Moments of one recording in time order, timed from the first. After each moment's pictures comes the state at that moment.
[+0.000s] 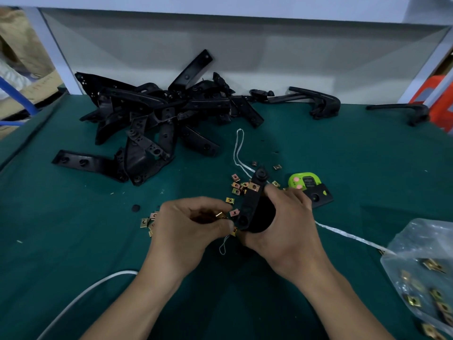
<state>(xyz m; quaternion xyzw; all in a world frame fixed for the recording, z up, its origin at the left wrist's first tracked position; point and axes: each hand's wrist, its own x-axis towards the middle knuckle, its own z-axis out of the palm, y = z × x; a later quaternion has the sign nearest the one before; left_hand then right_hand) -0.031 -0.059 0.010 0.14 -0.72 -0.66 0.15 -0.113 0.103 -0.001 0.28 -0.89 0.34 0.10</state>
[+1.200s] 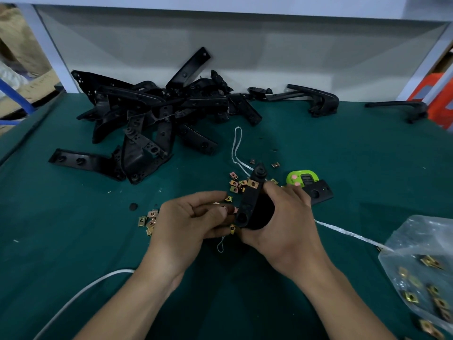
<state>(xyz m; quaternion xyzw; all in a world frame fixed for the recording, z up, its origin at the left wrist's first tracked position) -0.033 -0.053 0.010 0.18 -0.61 -0.77 0.11 -0.114 0.104 0.001 0.29 -0.89 0.34 0.11</state>
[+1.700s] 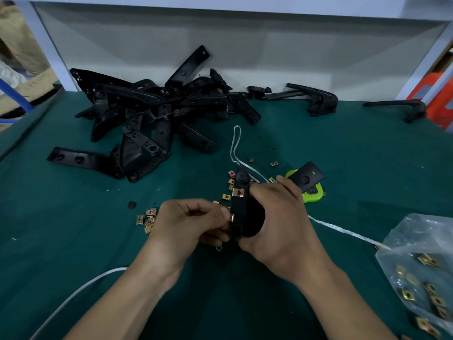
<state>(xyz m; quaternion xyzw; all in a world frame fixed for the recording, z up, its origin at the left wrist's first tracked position) -0.030 -0.054 0.020 0.17 -0.61 -0.77 0.07 -0.113 0.104 0.006 0.37 -0.88 0.28 0.13</state>
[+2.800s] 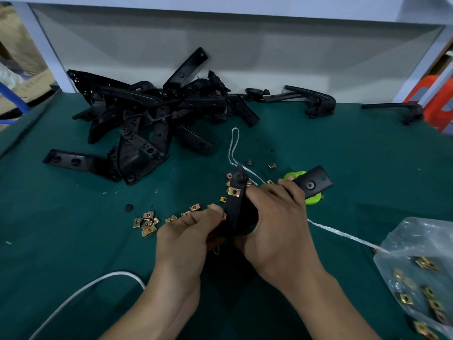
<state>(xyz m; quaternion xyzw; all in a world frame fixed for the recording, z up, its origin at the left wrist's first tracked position) -0.029 -0.021 0.014 0.30 -0.51 -0.79 0.15 -0.104 0.098 0.009 0.33 -0.90 0.23 0.18</state>
